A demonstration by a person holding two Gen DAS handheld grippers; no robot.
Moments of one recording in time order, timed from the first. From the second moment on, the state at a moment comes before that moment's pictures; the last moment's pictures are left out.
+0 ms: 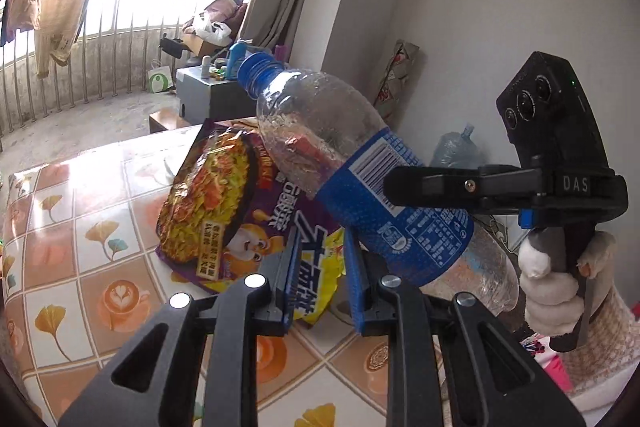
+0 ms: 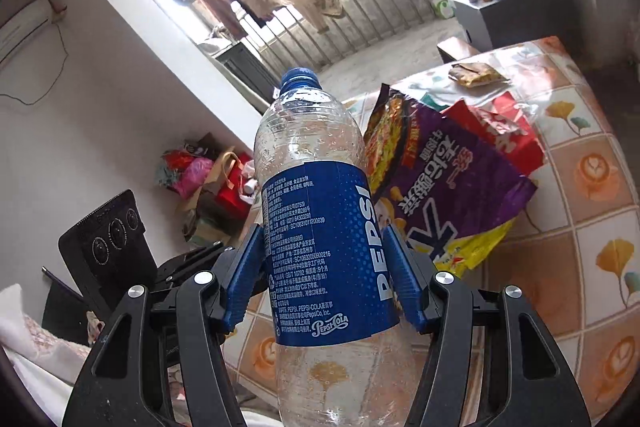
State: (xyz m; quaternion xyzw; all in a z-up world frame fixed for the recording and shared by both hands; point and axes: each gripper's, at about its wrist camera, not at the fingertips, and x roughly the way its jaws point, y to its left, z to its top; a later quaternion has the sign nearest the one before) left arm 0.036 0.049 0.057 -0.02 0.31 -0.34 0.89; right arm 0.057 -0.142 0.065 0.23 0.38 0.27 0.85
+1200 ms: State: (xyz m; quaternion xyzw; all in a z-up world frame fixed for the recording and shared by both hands) left arm 0.066 -0.099 -0.065 0.37 0.26 -0.08 0.89; right arm 0.066 -0.246 -0.052 0.39 0.46 0.10 0.79
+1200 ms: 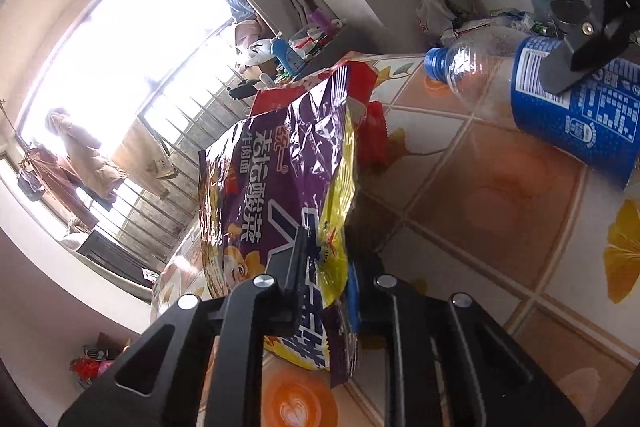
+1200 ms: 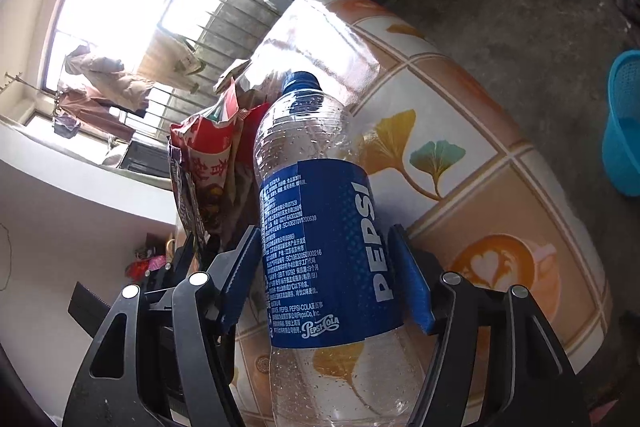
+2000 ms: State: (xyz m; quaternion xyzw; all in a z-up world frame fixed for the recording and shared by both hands) left arm 0.036 -0.037 0.178 0.09 0.19 -0.37 0.90; right arm -0.036 -0.347 0.023 0.45 0.28 0.05 0.85
